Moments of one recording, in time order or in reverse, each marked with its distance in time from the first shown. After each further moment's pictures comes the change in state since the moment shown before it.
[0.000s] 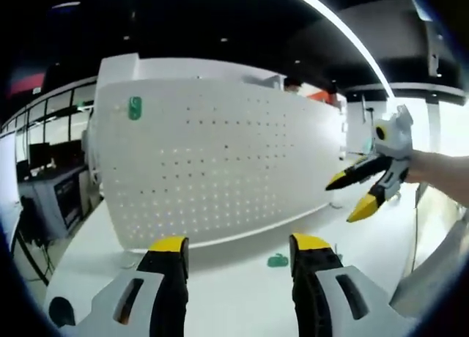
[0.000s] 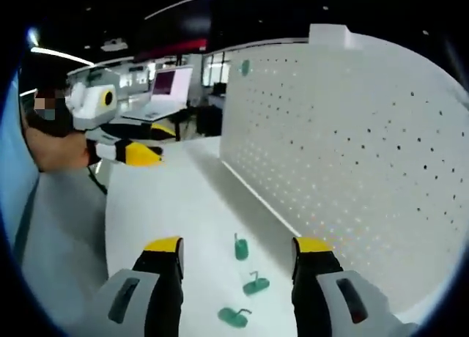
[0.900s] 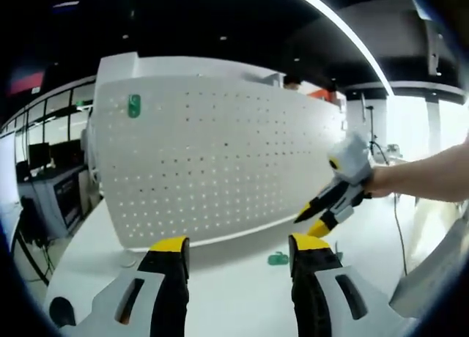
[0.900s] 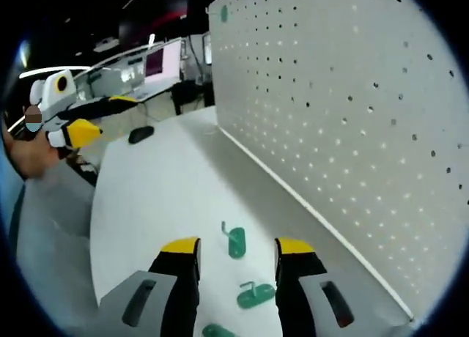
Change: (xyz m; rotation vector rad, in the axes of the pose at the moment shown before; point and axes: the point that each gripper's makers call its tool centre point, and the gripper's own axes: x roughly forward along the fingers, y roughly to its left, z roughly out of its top) left arm 0.000 -0.001 -0.003 0.004 0.010 -0.002; right arm 0.079 -0.018 -0.046 0.113 0.164 0.127
